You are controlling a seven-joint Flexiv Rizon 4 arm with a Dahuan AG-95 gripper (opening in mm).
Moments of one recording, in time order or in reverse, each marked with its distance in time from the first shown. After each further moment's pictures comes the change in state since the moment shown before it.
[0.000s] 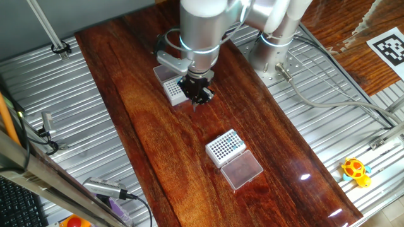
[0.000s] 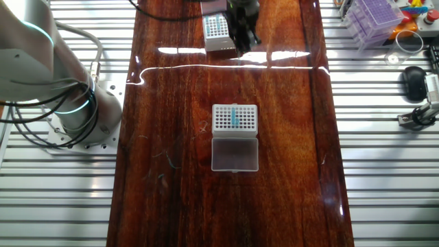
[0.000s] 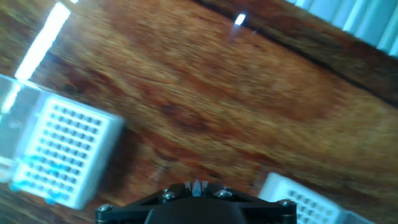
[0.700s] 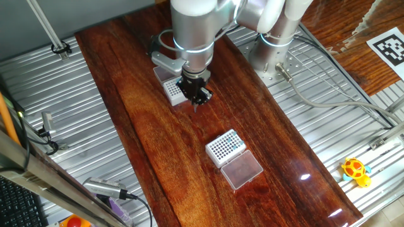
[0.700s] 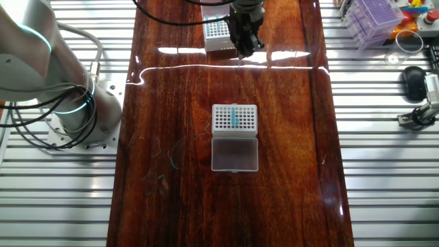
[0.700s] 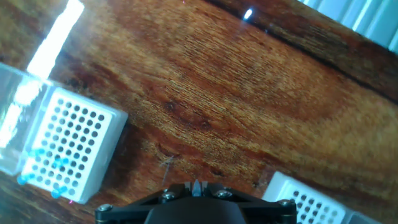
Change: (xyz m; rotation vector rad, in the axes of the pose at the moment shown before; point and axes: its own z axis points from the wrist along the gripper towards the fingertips) arm -0.001 0.000 0.000 -0.053 0.015 0.082
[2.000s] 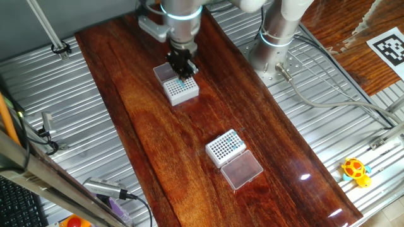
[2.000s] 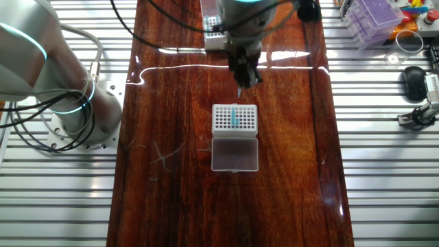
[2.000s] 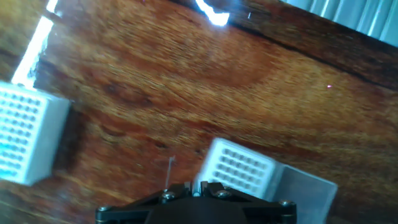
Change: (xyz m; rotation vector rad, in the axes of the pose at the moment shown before) arm 0.055 -0.098 -0.023 0.032 -0.014 0.051
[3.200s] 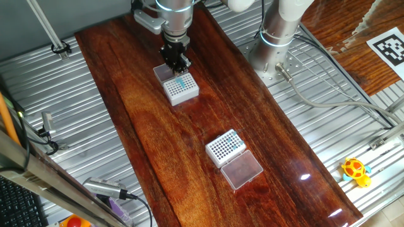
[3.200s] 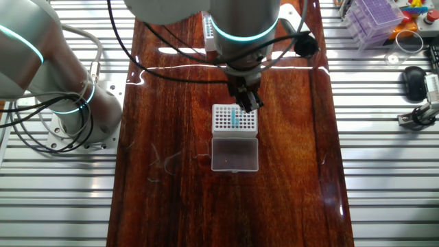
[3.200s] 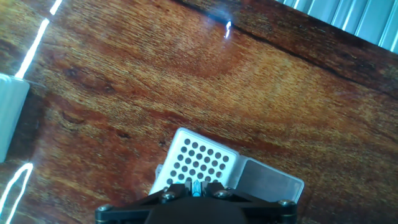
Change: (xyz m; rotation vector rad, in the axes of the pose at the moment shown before) arm 0.006 -0.035 0.027 0.013 -0.033 -0.028
